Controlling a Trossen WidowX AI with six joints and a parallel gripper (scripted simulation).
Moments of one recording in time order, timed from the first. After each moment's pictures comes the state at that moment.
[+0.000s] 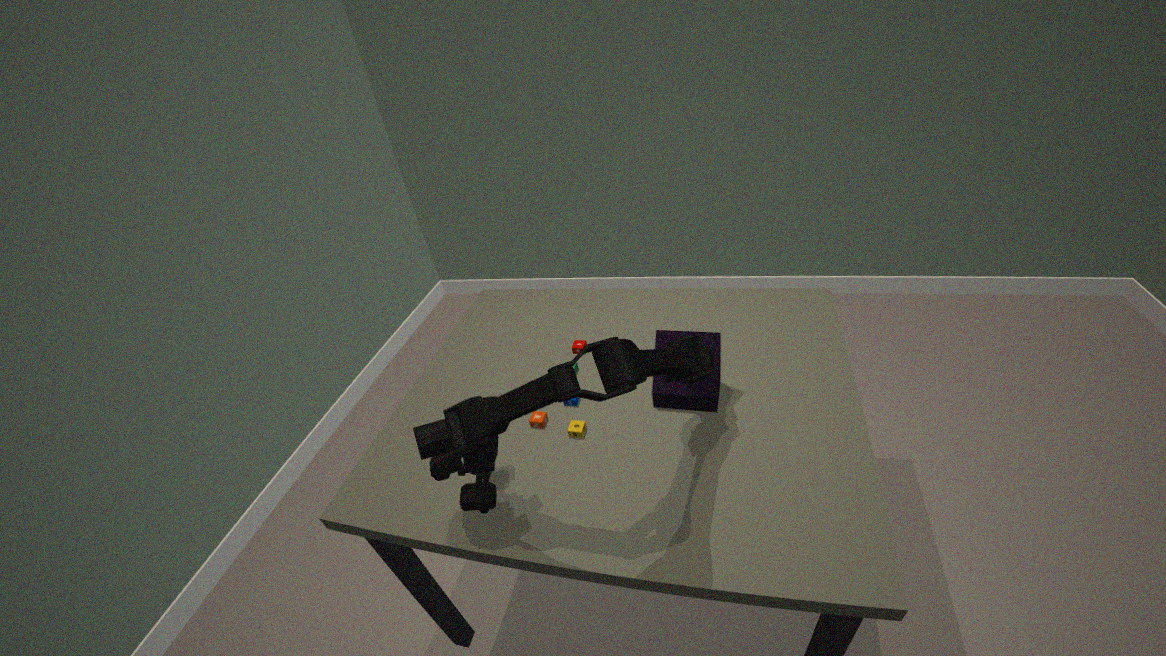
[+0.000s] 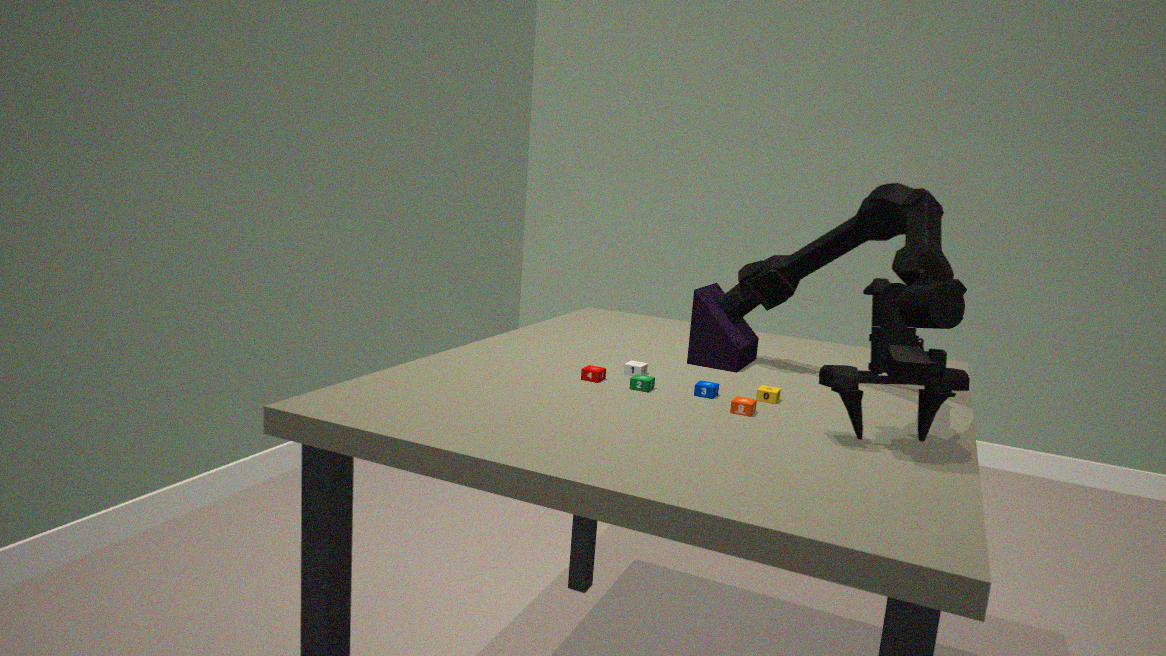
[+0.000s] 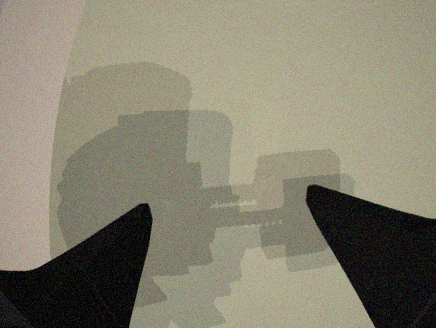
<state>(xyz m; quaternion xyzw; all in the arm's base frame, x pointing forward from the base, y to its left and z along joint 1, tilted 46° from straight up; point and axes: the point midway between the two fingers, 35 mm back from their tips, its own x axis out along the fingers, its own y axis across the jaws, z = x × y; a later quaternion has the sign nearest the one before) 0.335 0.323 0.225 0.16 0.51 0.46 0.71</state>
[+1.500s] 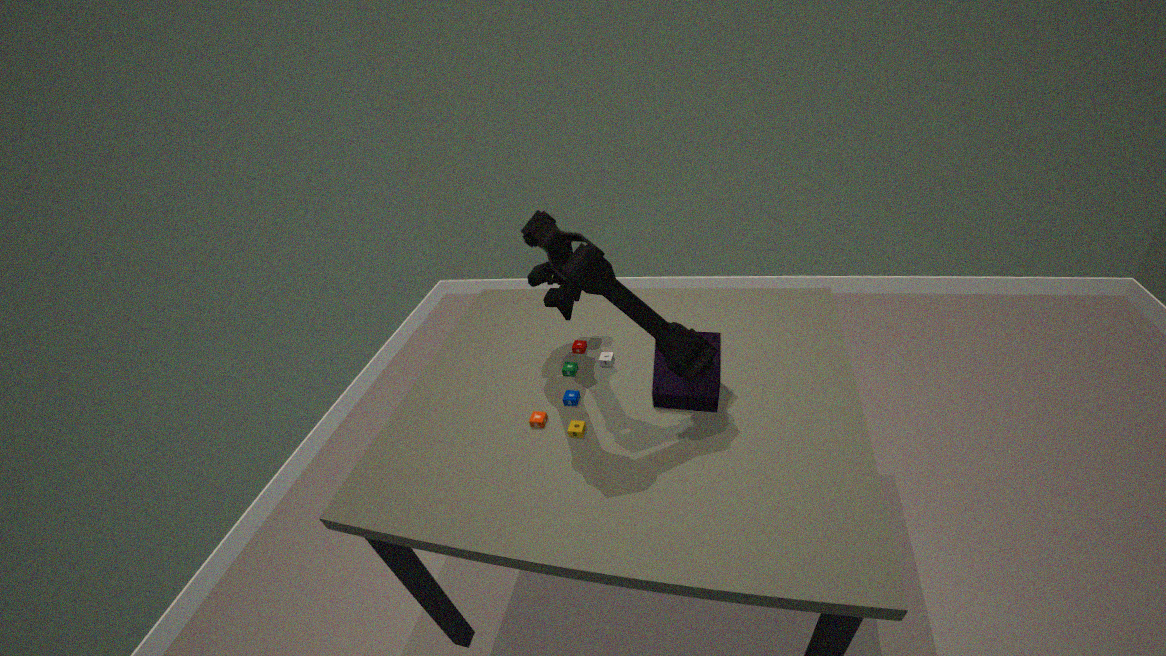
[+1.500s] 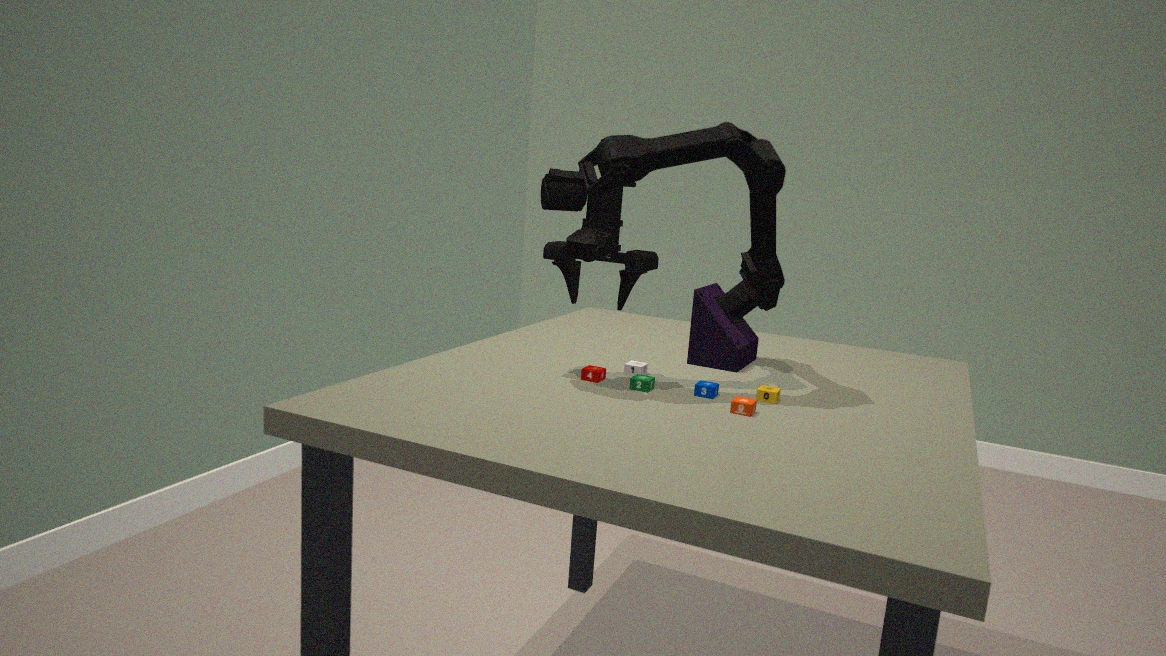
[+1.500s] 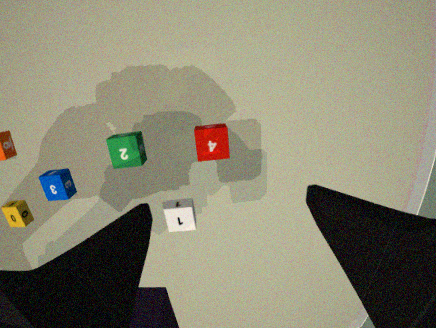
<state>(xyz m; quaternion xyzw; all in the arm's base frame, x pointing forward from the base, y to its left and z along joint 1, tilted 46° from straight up) 0.343 -0.101 -0.048 0.21 0.65 0.32 0.65</state>
